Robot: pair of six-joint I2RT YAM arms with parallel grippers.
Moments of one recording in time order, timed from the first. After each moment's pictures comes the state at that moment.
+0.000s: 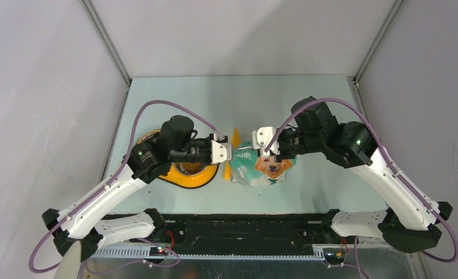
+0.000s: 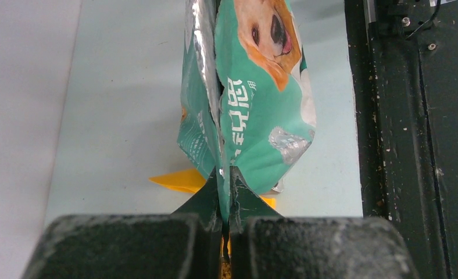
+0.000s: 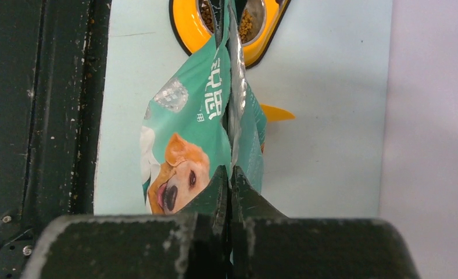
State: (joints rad) left arm -0.83 1.02 1.17 -0.63 0.47 0.65; right arm 0.87 1.18 1.63 -1.10 -0.35 -0.85
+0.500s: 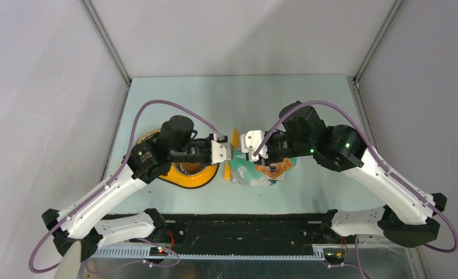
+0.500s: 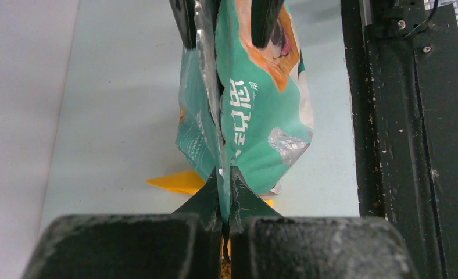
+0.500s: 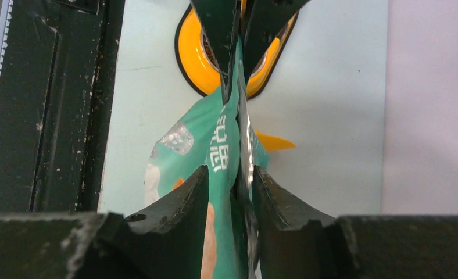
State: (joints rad) left arm -0.83 1.01 1.17 -0.63 0.48 0.64; right arm 0.98 1.20 1.62 -1.00 -0.30 -0.76
